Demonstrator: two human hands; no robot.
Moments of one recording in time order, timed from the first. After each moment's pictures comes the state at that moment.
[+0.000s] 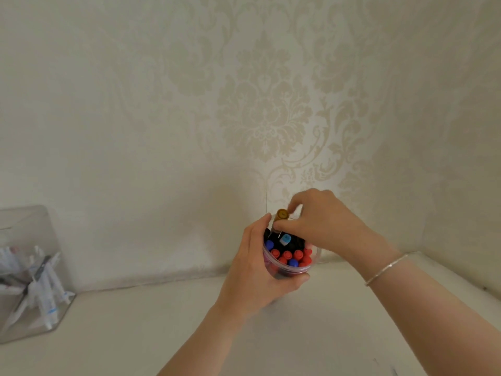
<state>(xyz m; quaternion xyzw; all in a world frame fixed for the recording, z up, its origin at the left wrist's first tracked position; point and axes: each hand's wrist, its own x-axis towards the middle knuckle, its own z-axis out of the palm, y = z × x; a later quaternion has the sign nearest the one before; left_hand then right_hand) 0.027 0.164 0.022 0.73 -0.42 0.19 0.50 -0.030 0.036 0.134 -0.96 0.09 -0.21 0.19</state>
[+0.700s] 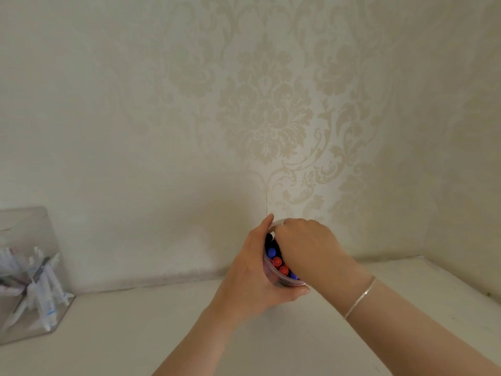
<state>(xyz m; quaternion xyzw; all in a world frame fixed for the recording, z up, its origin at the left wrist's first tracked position) 0.025 0.168 0.028 0.75 -0.43 0.13 0.49 -0.030 0.063 0.112 -0.98 0.01 -0.18 -0.12</state>
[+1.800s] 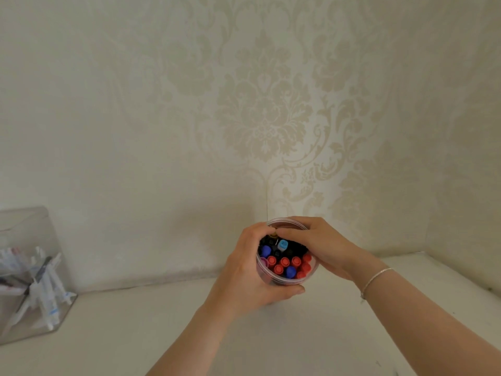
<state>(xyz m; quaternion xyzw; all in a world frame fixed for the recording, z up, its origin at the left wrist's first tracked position) 0.031 0.178 0.027 0.74 -0.44 0.20 0.47 -0.014 0.018 0.086 -0.78 0.00 -0.08 0.62</state>
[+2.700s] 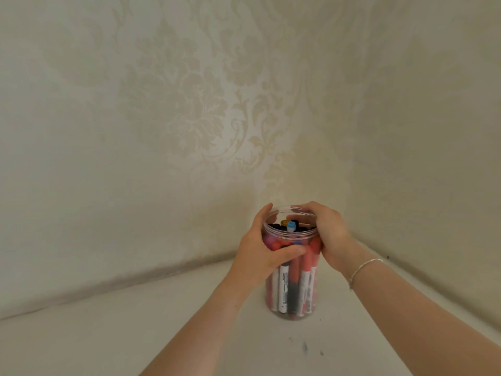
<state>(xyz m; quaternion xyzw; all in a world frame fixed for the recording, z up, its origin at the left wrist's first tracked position) -0.001 0.029 0.026 0.69 -0.40 -0.06 0.60 -0.067 -0.094 0.077 -0.59 0.26 -0.27 0.71</state>
